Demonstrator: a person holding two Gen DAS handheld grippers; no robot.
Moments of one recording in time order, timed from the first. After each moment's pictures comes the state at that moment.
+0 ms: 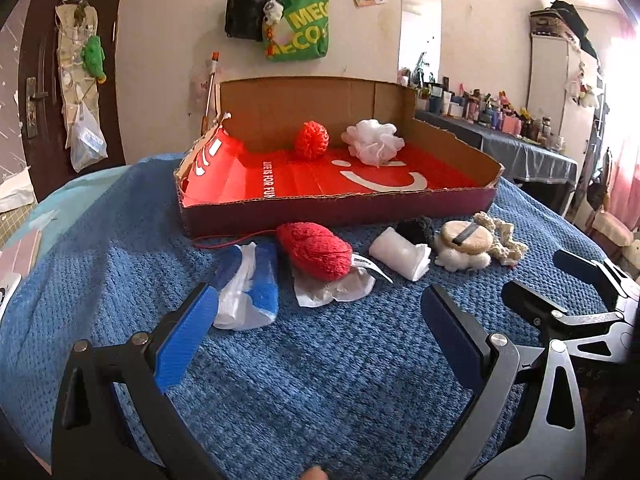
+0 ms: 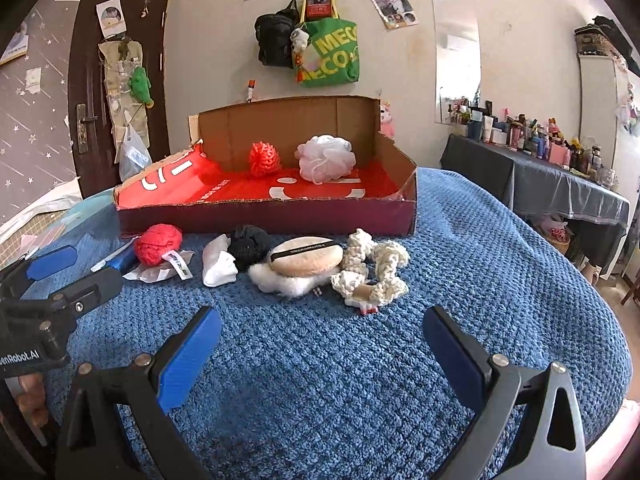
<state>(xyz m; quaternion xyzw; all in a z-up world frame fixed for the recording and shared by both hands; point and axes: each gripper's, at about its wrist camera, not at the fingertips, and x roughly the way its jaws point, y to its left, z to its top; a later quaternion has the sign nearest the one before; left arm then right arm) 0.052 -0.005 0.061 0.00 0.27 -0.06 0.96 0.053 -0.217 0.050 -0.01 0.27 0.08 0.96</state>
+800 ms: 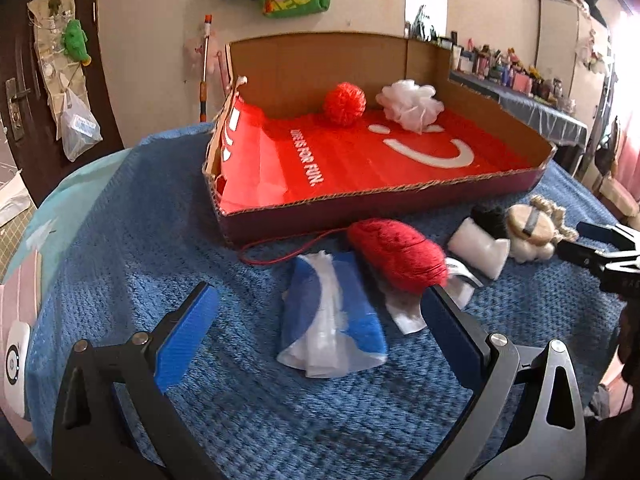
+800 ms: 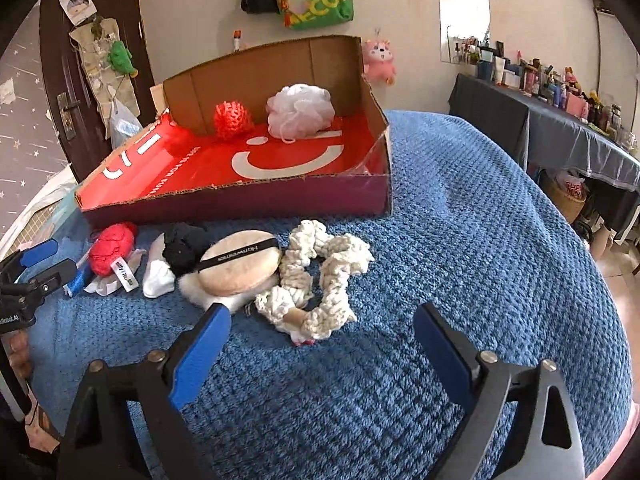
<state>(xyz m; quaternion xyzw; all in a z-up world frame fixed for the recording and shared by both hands) 0.111 0.040 0.061 0.04 0.36 -0.06 0.93 0.115 -0.258 0.049 0.01 0.38 0.10 0.92</state>
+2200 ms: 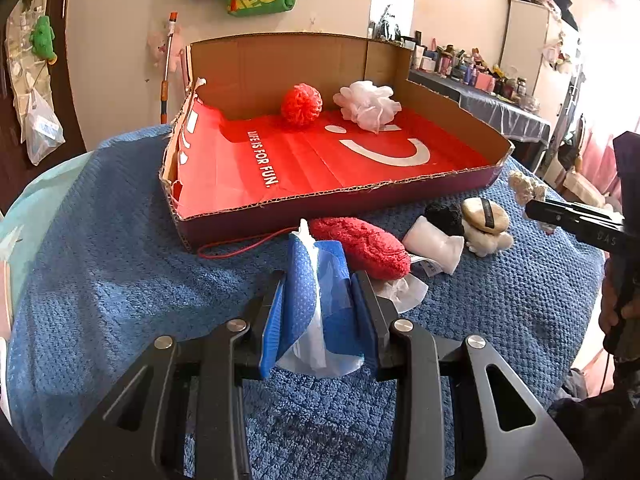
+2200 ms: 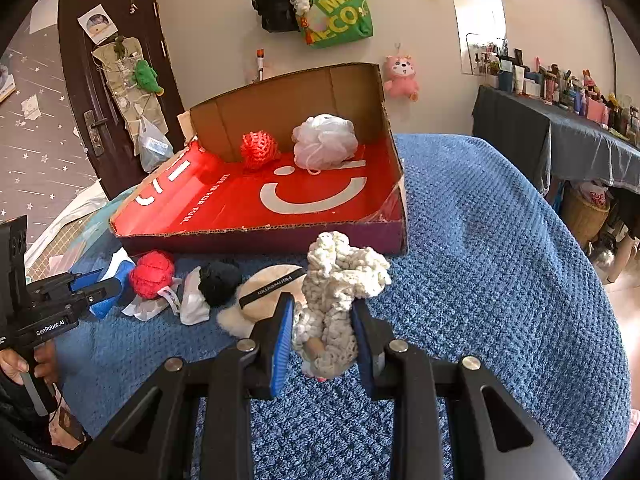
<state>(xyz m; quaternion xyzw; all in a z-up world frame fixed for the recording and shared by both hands) 0.106 0.035 0.066 0.02 0.36 -0.14 0.92 0.118 -0.263 0.075 0.04 0.35 0.15 0.92</state>
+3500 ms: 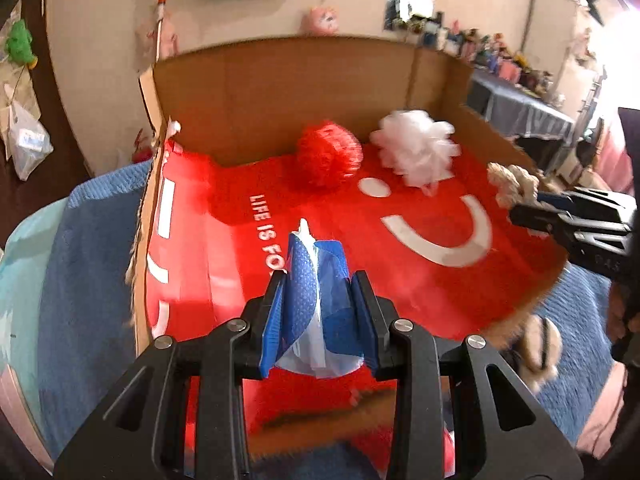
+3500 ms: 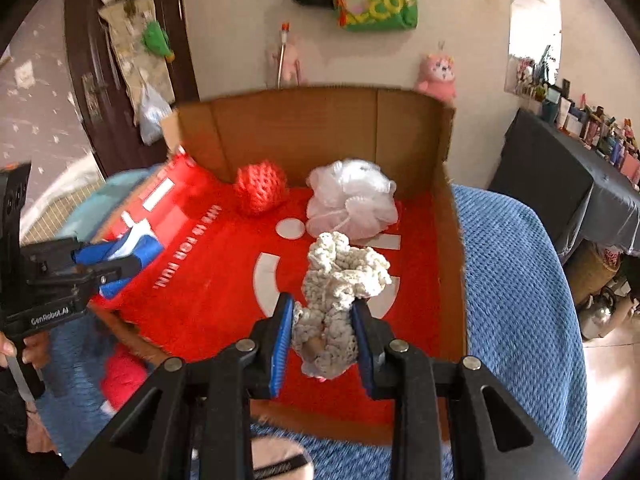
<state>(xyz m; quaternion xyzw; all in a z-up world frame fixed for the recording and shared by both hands) 0.273 0.021 0.095 0.02 0.43 -0.12 0.90 0.265 -0.207 0.117 -0.04 0.40 0.17 0.90</state>
